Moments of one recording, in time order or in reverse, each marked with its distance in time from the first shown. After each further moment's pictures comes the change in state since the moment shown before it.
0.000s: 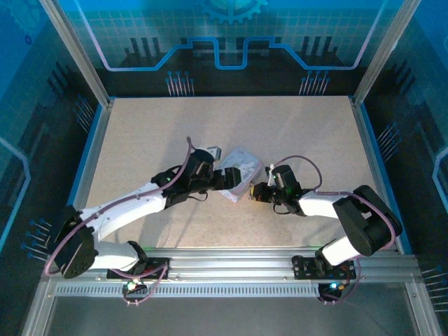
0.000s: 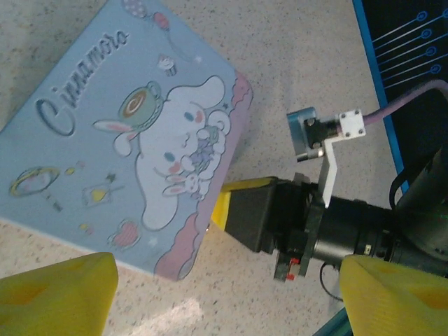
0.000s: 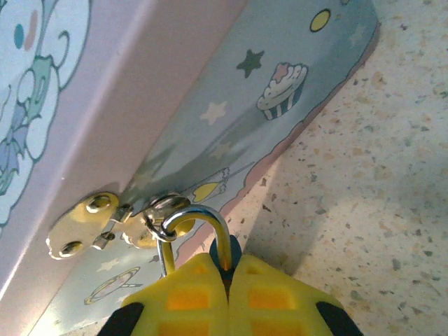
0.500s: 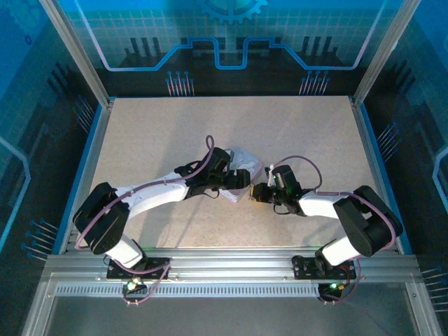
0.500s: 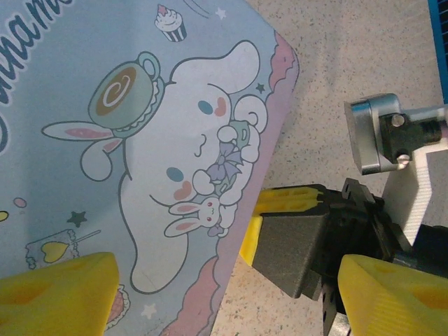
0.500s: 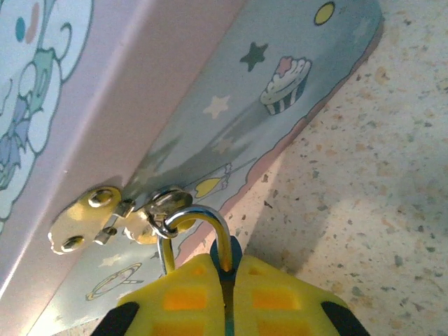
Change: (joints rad) left arm 0.000 0.222 0.063 0.042 0.037 0.011; right arm 0.000 -0.003 0.000 -0.008 -0.019 -0.005
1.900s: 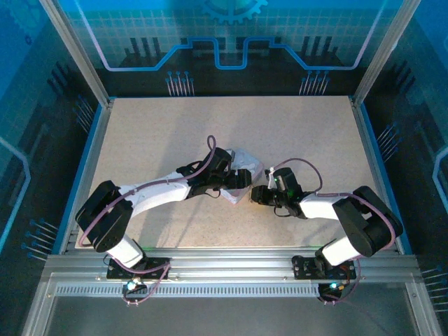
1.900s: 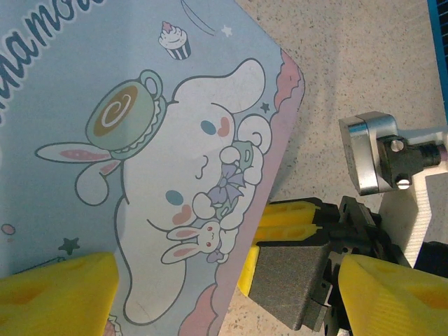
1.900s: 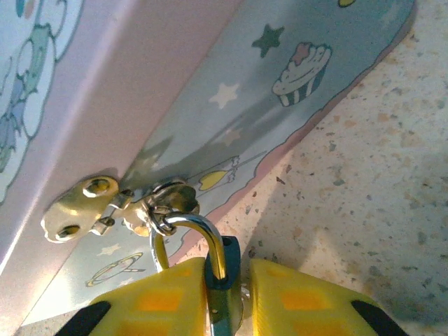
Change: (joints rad) left arm 0.000 0.021 0.000 0.031 0.000 0.000; right arm -0.001 0.000 -0.043 0.053 -0.037 0.002
